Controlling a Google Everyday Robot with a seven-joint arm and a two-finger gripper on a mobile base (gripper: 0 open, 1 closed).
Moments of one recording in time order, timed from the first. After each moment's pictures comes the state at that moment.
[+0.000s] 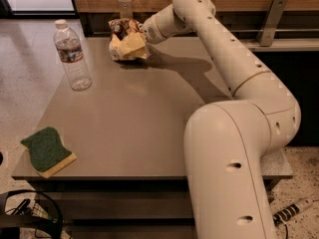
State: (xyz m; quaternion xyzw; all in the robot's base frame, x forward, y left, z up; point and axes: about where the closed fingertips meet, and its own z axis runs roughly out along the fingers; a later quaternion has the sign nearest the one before) arm 0.843 0.071 0.855 -0.43 0.78 0.25 0.39
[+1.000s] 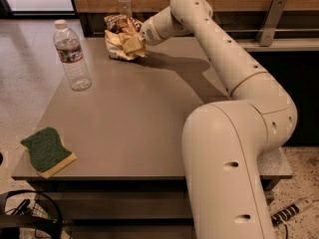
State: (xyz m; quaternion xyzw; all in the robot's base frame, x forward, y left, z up) arm 0.844 0.079 0.848 -0.43 0.78 0.25 0.39
